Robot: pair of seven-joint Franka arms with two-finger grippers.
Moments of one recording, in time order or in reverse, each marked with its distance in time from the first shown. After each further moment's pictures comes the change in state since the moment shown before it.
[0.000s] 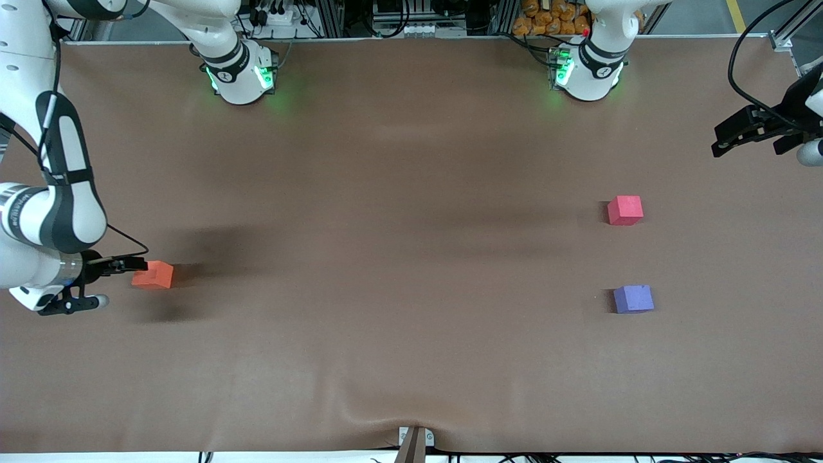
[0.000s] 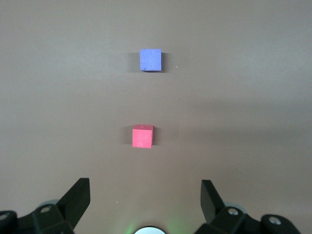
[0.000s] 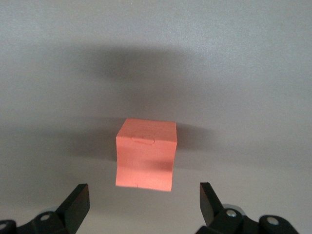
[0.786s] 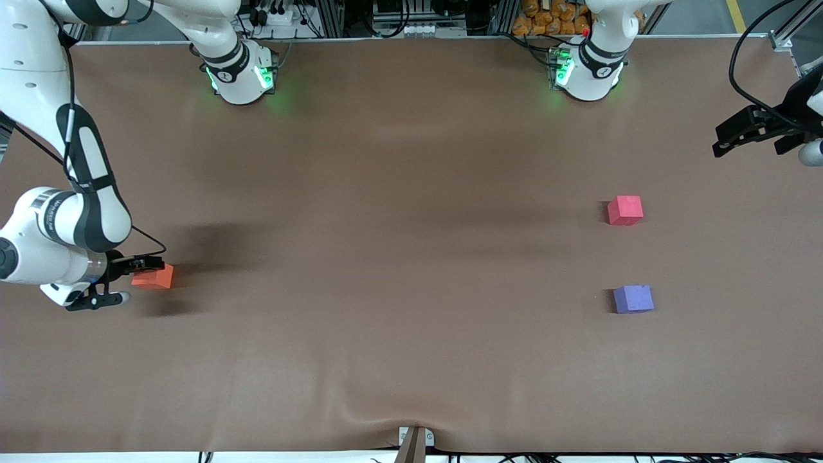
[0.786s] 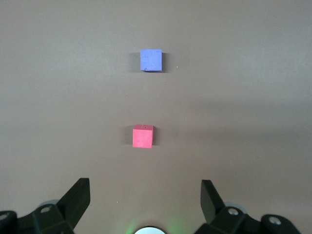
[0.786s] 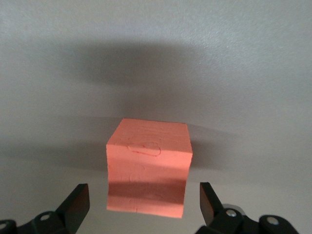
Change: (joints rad) left arm 0.001 0.001 0.001 0.000 0.000 0.001 0.000; right arm 0.001 0.039 0.002 -0.085 0.000 0.106 -0.001
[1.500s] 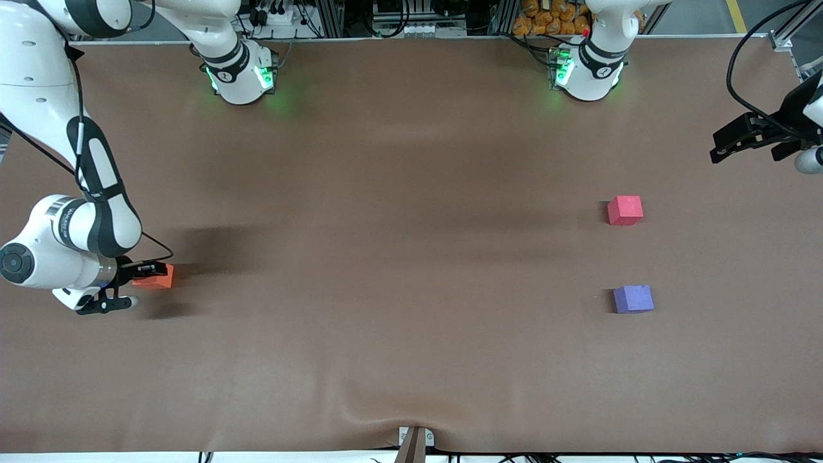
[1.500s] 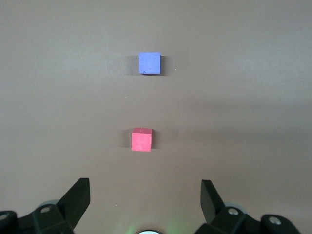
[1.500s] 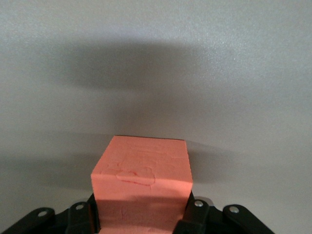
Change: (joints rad) left arm -0.001 0.014 -0.001 0.000 0.000 0.019 0.000; right arm 0.001 0.040 0.002 0.016 0.000 0.051 -0.020
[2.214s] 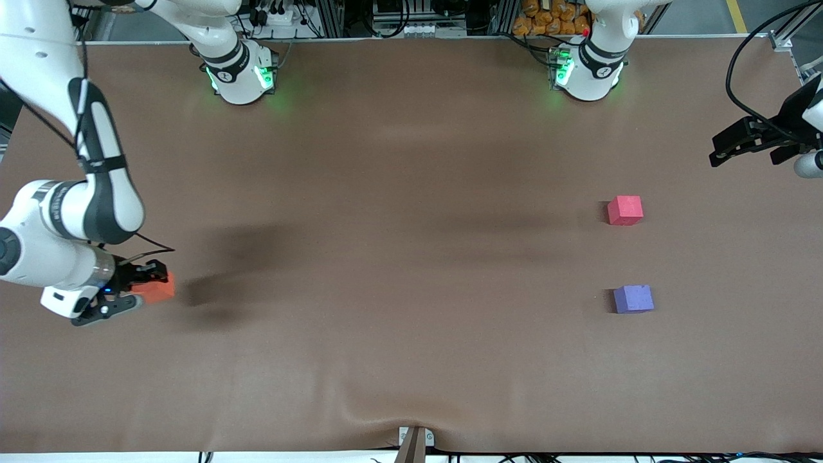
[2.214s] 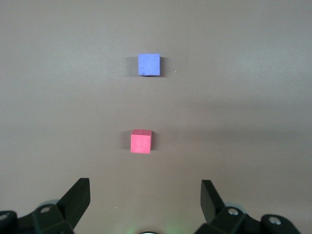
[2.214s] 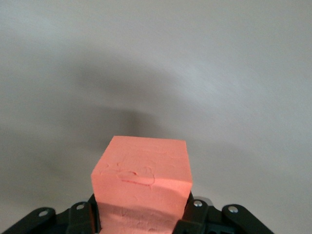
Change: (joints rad) left arm 0.000 0.011 0.000 0.000 -0.001 0.009 0.000; right arm 0.162 -0.156 0.022 0.038 0.000 -0.075 -0.076
